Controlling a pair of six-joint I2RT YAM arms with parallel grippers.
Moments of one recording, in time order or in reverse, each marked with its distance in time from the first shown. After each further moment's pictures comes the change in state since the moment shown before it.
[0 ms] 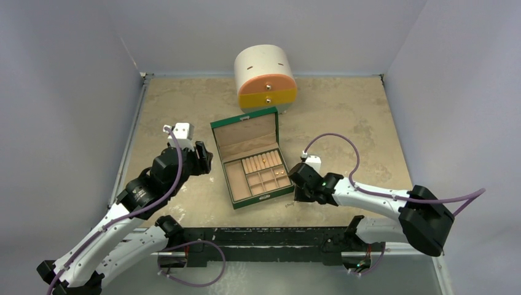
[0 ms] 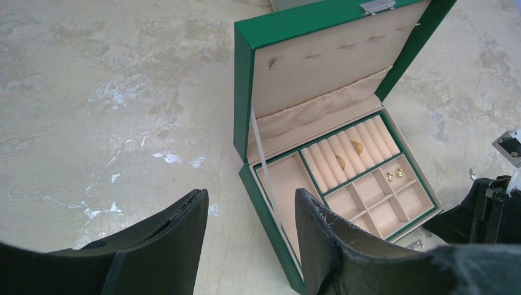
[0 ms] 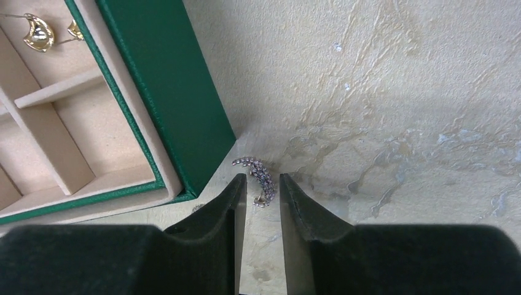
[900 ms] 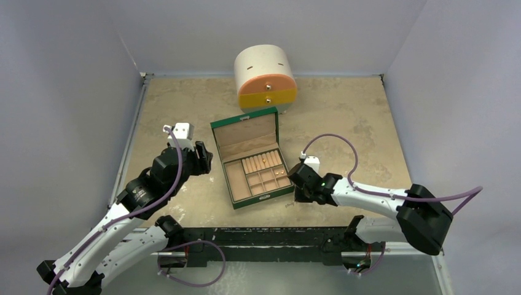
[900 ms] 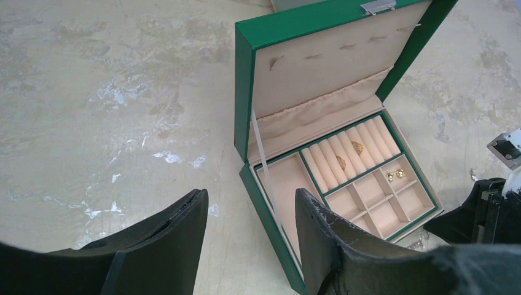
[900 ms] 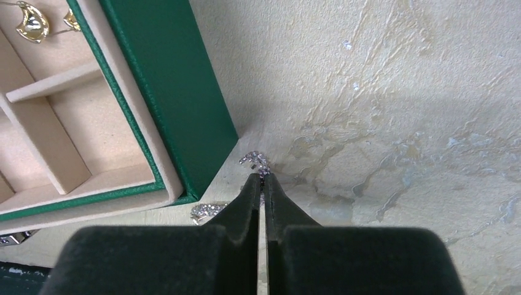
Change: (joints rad) left arm 0.000 0.000 0.000 0.000 -0.002 0.000; right arm 0.004 0.018 -0.008 0.023 -0.017 -0.018
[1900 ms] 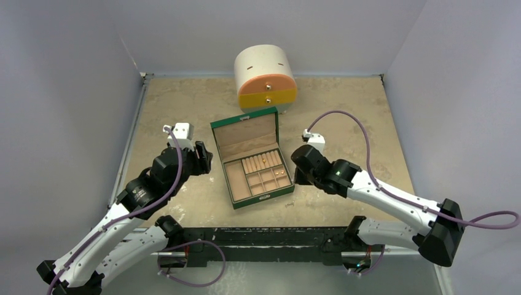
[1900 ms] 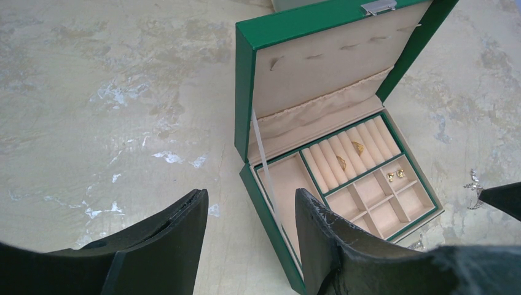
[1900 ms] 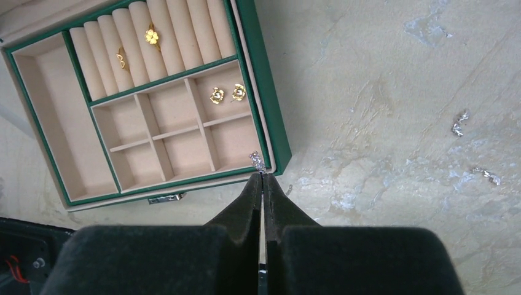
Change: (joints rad) left arm 0.000 0.000 0.000 0.000 -0.002 0.000; right arm 0.000 -0.153 0.305 -0.258 0.103 -0.062
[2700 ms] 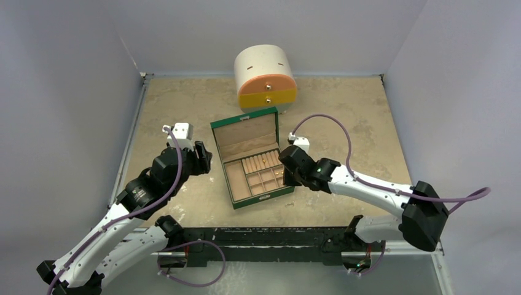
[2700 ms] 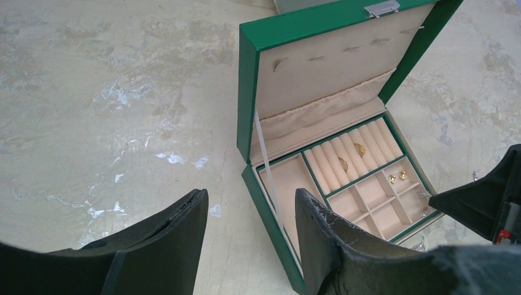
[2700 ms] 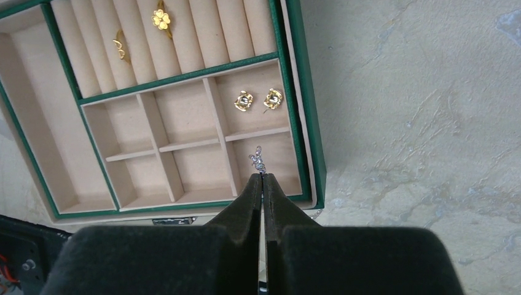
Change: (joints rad) left arm 0.000 -0.002 0.000 -0.001 -0.008 0.000; right arm 0.005 0.184 -0.026 0.180 -0.089 -0.021
